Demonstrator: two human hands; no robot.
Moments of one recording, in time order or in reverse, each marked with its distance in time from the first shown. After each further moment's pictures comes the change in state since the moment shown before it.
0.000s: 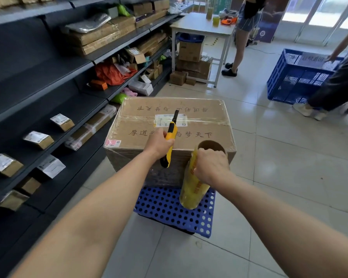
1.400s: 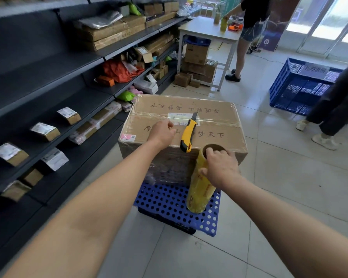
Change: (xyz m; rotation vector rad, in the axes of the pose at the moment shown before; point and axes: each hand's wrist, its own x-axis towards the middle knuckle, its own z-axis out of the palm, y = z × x) left_hand -0.003 -0.013 -0.043 0.029 0.106 0.092; right_hand -0.004 -0.020 0.016 -0.205 0.035 -0.019
